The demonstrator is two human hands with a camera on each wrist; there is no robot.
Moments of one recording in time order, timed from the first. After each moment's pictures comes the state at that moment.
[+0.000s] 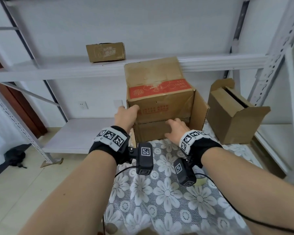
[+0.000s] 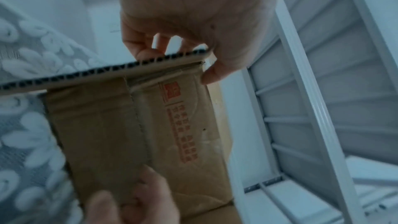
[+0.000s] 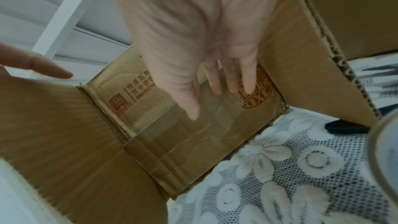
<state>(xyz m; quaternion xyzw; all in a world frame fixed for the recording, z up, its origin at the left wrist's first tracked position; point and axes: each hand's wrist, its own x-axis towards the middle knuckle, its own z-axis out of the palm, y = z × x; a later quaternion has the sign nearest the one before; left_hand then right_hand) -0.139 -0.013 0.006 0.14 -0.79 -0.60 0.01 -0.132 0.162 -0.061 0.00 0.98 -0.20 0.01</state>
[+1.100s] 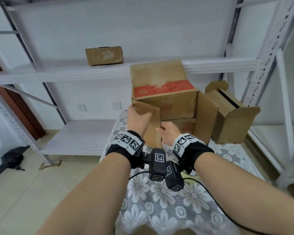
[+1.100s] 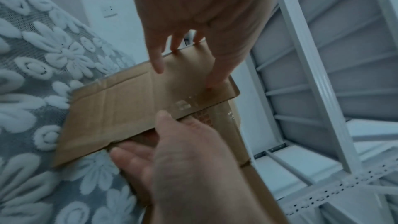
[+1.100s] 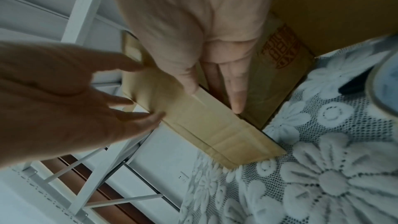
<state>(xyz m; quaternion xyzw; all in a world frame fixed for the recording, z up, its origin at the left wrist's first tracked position) -0.134 0.025 -0.020 0.07 -0.75 -0.65 0.07 -0.117 0.144 -0.057 0.01 0.92 -0.40 -0.02</state>
